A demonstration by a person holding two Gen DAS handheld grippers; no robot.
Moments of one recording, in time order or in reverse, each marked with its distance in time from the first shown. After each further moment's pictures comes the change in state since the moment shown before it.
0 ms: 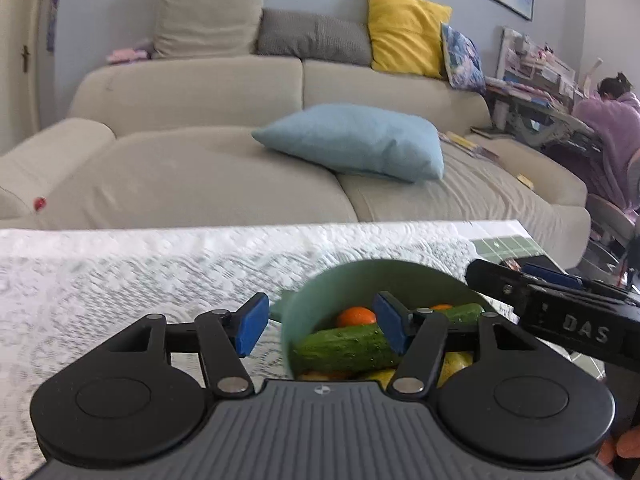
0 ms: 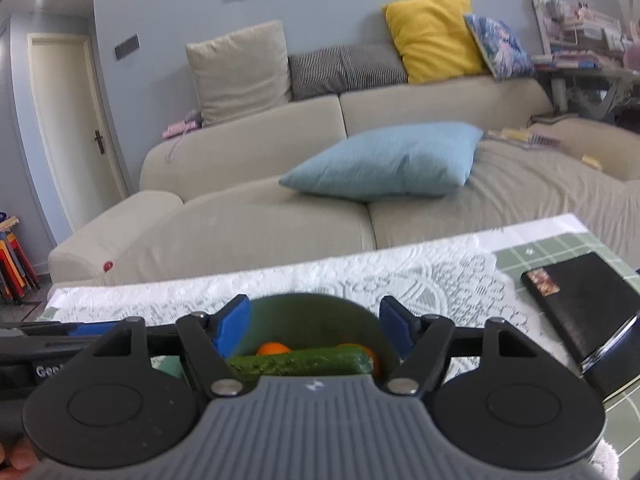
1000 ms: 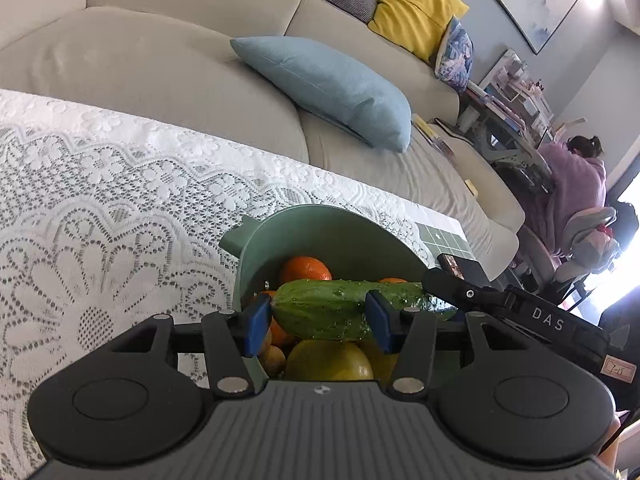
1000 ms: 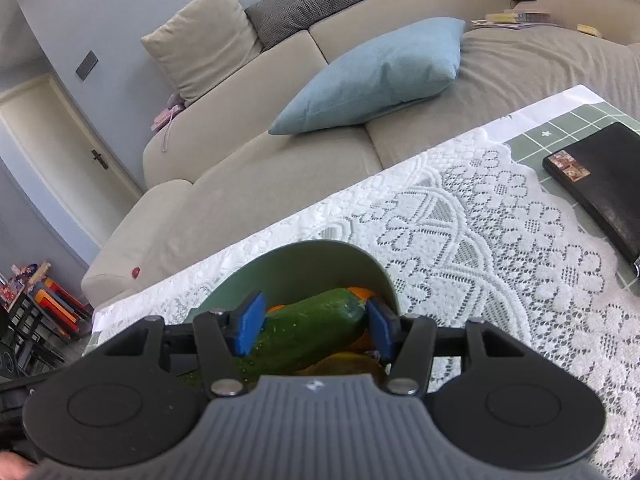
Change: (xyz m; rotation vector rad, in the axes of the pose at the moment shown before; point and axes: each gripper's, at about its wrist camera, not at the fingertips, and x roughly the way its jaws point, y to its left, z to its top) left arm 0.063 0.045 -0.012 -0.296 0.203 -0.305; right arm 0.052 -0.052 -0.011 0.302 0.231 0.102
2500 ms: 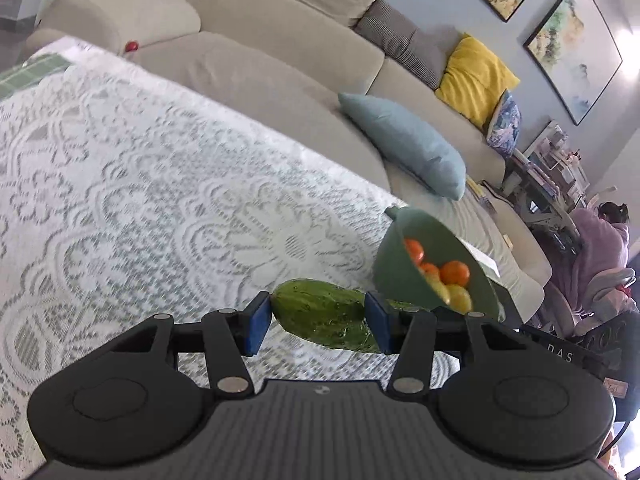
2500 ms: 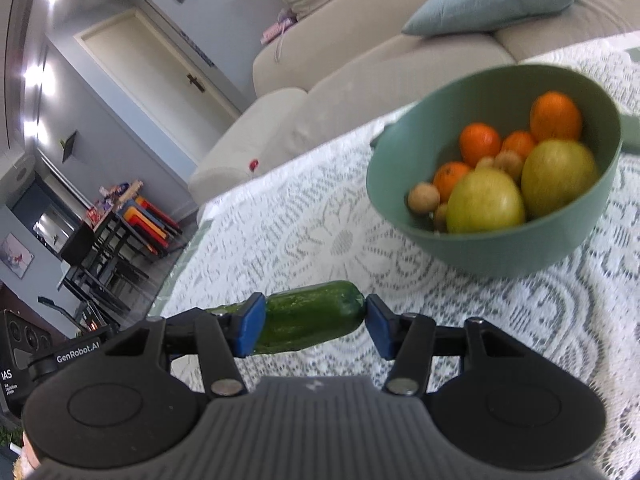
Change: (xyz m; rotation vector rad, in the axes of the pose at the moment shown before) left arm -0.161 0.075 -0.087 -0.155 -0.173 0.123; right arm -0.033 0.096 -0.112 -0.073 0.200 0.296
